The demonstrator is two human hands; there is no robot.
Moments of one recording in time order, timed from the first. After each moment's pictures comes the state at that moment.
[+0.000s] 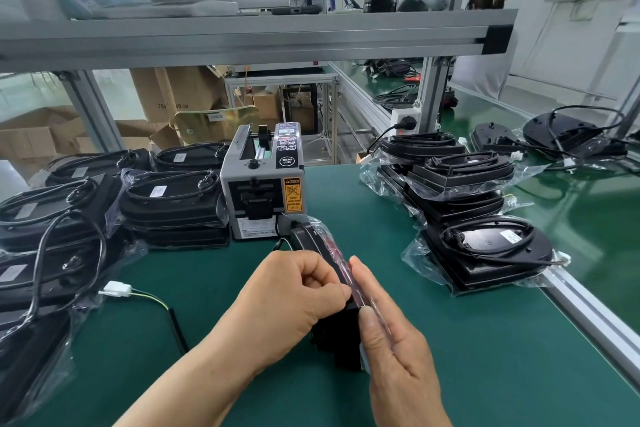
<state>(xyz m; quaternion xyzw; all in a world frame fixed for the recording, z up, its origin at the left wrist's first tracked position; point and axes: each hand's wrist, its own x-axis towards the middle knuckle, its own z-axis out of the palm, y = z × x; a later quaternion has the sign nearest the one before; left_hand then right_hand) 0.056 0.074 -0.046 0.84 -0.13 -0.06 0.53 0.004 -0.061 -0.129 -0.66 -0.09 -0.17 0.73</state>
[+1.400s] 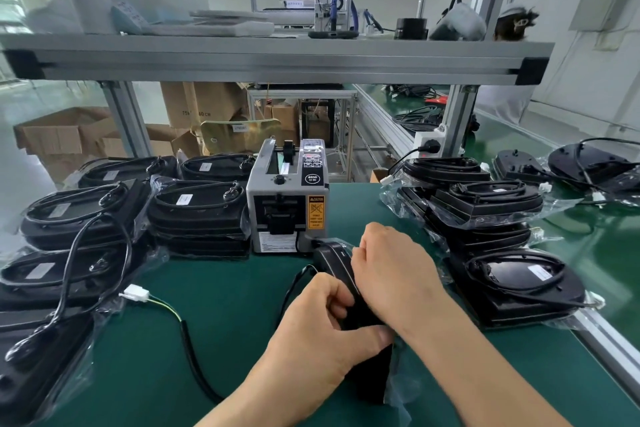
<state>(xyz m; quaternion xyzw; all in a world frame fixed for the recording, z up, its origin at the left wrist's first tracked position) 0.047 0.072 -0.063 0.81 -0.06 -0.06 0.58 0.098 -0.059 -0.037 -0.97 0.01 -0.15 0.18</state>
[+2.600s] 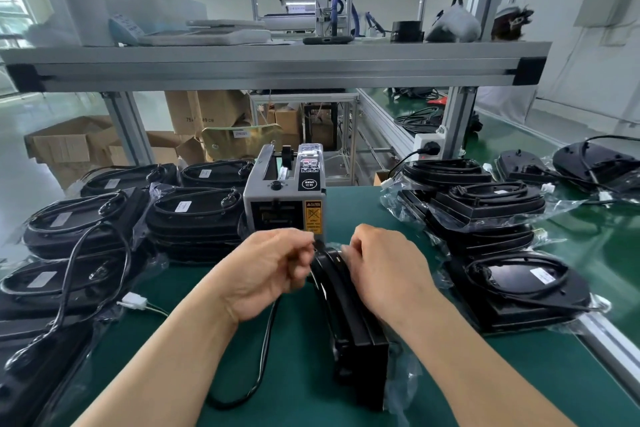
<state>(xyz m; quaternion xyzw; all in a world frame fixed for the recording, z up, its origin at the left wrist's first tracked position) 0.135 0.110 -0.040 0.62 -0.06 -0.21 0.76 0.109 -0.066 -0.039 -0.97 -0.02 -0.14 0.19</state>
